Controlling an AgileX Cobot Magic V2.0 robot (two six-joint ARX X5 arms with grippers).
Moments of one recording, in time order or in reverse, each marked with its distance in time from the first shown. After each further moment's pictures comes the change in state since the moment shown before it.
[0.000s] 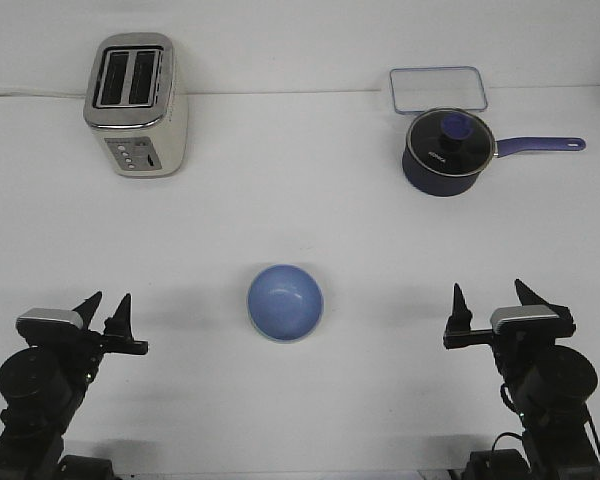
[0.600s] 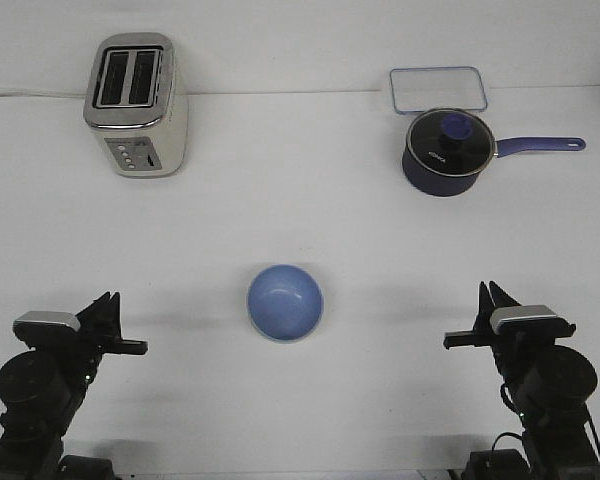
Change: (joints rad) left arm 0.000 -0.013 -0.006 0.015 -0.004 -0.023; right arm 0.000 0.000 0.000 0.000 0.000 0.000
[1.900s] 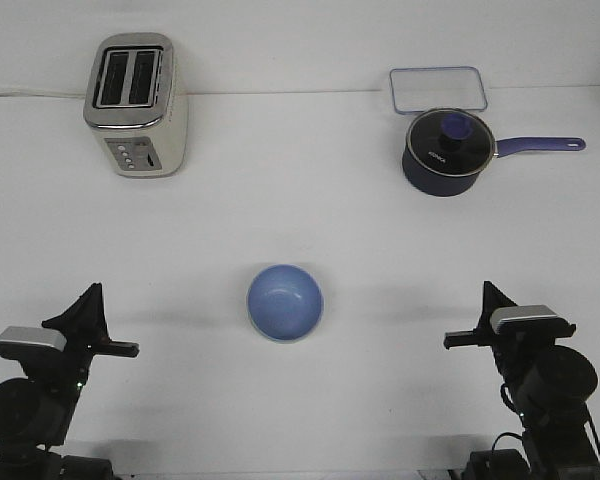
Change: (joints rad) left arm 0.016 -0.117 -0.074 0.204 -0.018 0.062; right arm 0.000 0.000 0.000 0.000 0.000 0.000
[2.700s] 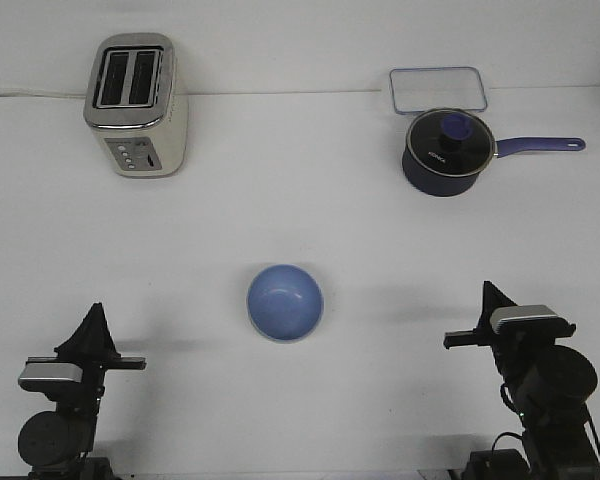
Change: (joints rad) left arm 0.088 -0.315 -0.461 0.324 0.000 0.018; right arm 0.000 0.000 0.000 0.000 0.000 0.000
